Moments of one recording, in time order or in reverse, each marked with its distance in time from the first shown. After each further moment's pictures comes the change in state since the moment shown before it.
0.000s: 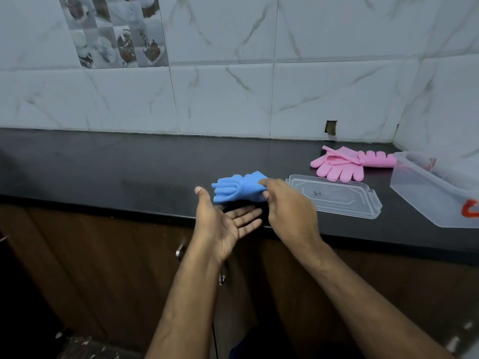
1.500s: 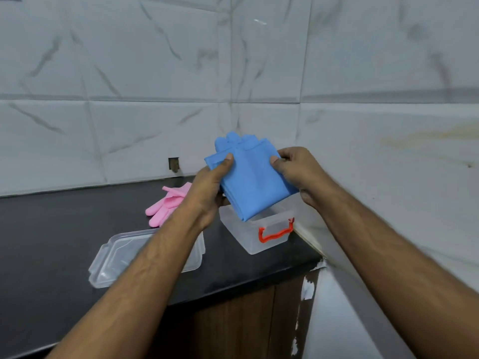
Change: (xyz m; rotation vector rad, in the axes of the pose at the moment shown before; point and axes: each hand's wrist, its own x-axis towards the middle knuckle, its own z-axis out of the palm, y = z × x) left_hand 0.109 -0.133 0.311 0.487 -0.652 0.201; right_hand 0.061 0.241 -0.280 0.311 0.212 0.711
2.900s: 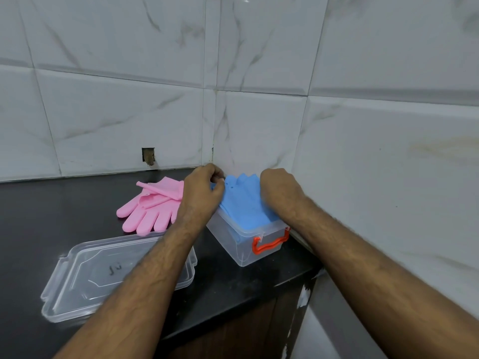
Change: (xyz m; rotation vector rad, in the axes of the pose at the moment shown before) left_hand 0.054 -0.051 -0.033 0.886 0.187 0.489; right_hand 0.020 0.028 0.060 -1.147 -0.028 -0.019
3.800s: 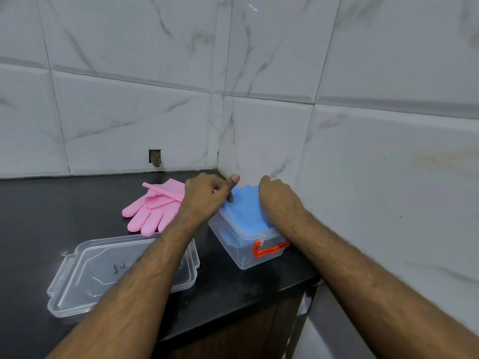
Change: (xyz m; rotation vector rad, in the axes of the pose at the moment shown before) left_hand 0.006 -0.005 -0.007 -0.030 -0.152 0.026; right_hand -0.001 -0.002 0.018 -0.036 0.092 -0.097
